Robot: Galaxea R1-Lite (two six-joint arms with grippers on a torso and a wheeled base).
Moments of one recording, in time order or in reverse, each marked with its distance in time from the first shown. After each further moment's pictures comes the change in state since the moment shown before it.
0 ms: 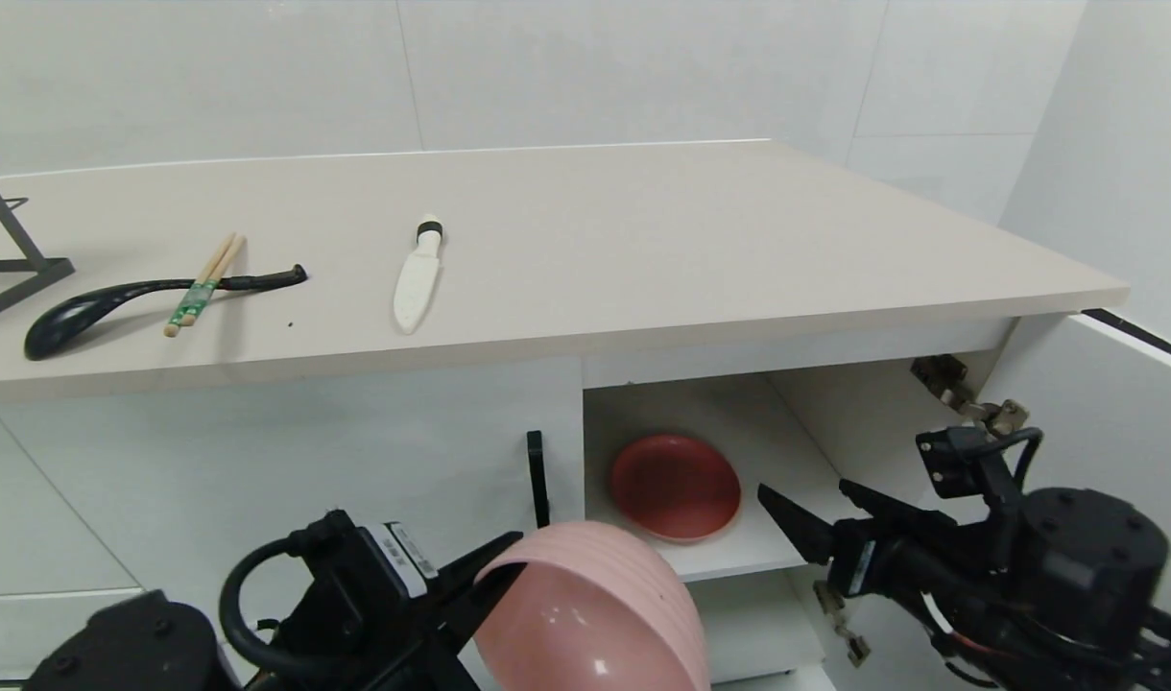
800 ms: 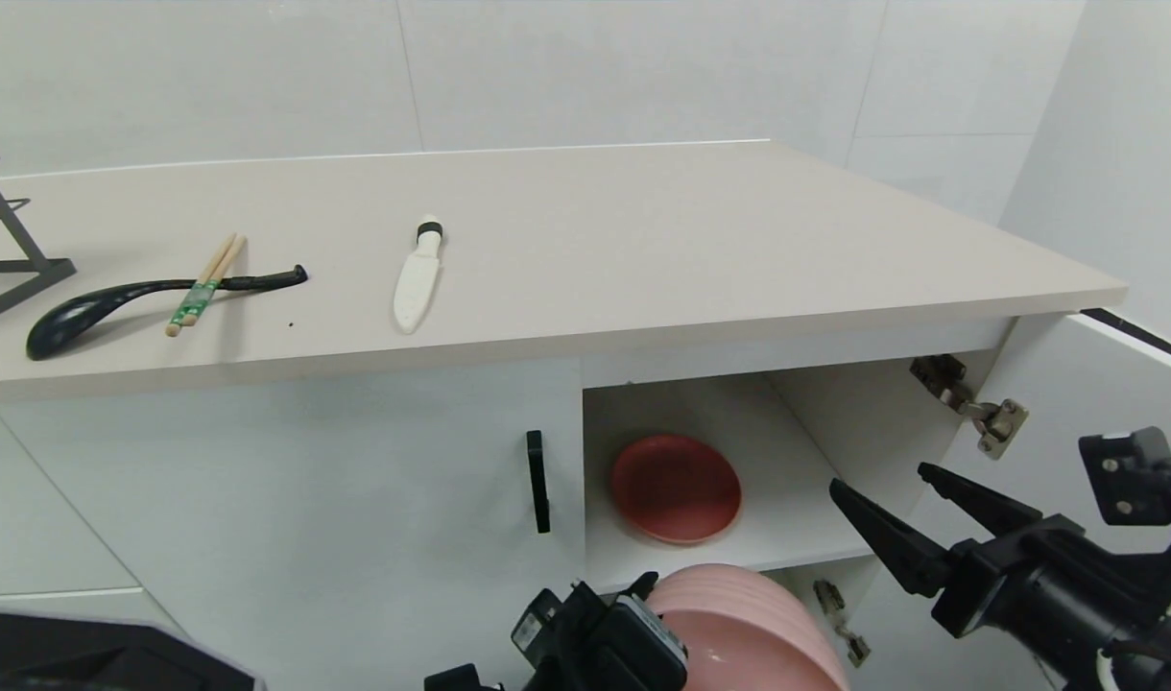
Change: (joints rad) left arm -0.238 0.348 -0.293 0.000 0.315 0.041; right arm 0.072 -0.361 0.062 0.148 -0.082 -0.087
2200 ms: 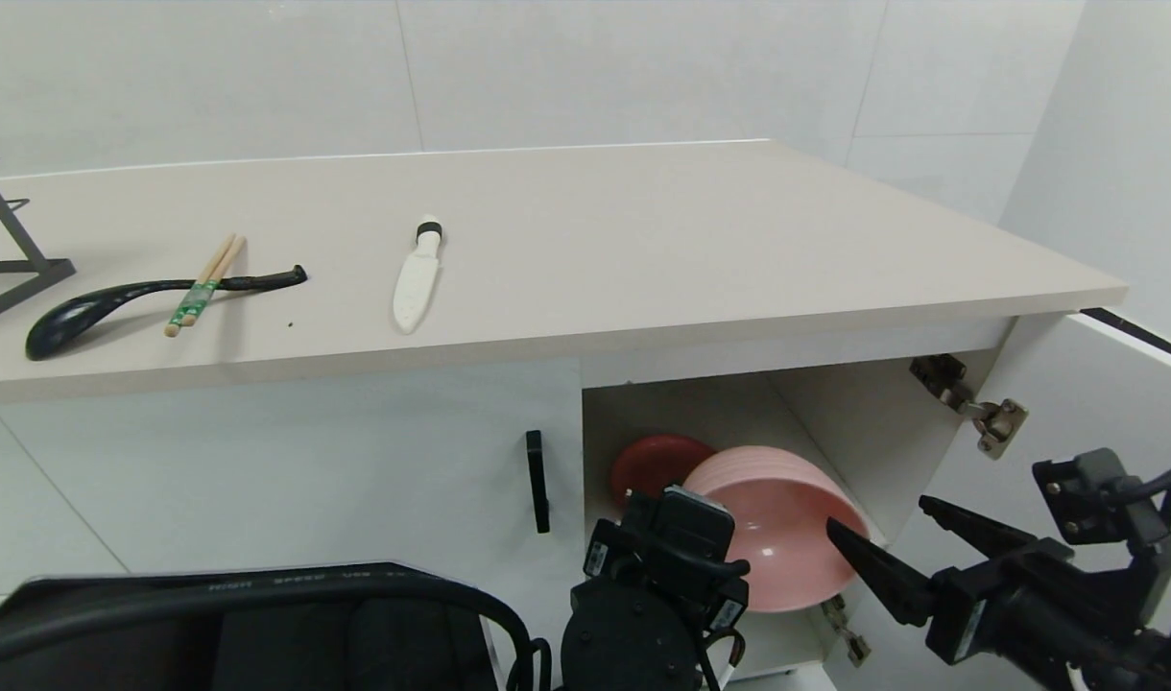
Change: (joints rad) left arm 0.050 0.218 -0.395 0.000 0.229 -0.072; right arm -0.023 0.019 0.000 0.136 0.003 -0.023
